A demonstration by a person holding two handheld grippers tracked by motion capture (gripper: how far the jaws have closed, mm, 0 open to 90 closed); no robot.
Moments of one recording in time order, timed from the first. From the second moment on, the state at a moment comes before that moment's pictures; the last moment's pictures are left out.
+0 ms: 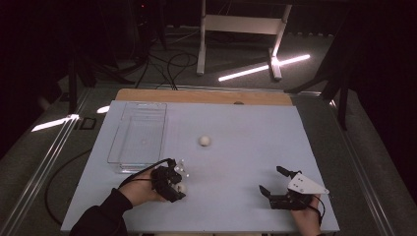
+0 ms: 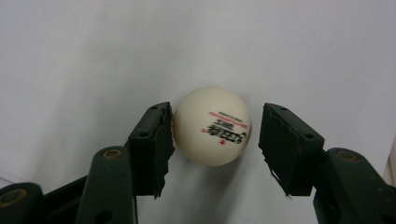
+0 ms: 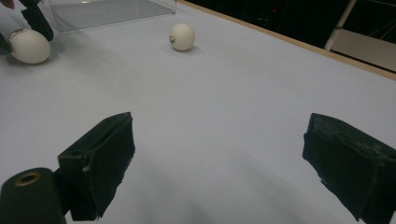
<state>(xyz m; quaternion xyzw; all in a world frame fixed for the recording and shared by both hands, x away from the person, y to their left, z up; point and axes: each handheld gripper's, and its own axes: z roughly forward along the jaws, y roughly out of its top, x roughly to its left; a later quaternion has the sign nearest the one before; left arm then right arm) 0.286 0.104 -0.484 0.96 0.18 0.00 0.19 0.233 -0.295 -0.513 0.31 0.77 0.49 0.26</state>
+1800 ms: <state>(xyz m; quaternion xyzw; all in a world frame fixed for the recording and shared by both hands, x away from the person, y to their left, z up) 0.278 0.114 -0.447 0.98 0.10 -0.04 0.19 0.233 -0.294 -0.512 0.31 0.77 0.49 0.26</state>
